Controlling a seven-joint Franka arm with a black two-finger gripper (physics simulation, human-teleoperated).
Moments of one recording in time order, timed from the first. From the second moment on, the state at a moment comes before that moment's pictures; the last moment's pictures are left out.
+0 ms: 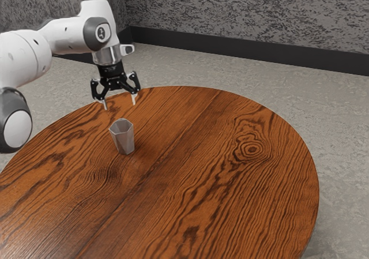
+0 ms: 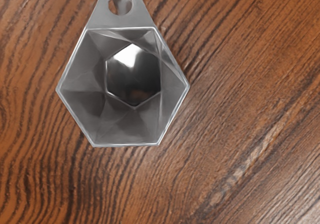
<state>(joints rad) 0.05 0.57 0.17 -1.23 -0.18 1.63 -0.43</state>
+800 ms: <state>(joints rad) 0.10 0.71 0.16 -1.16 -0.19 1.70 -0.39</state>
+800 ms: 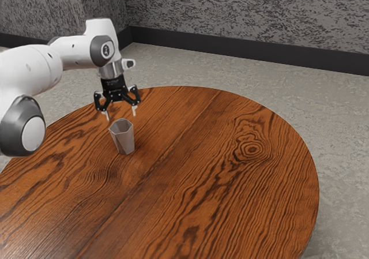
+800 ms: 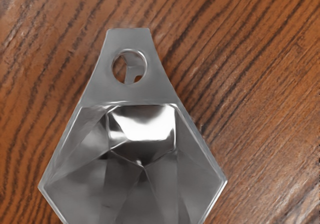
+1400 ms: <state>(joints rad) 0.19 0.92 0.12 -0.92 -0.18 1.72 -0.30</state>
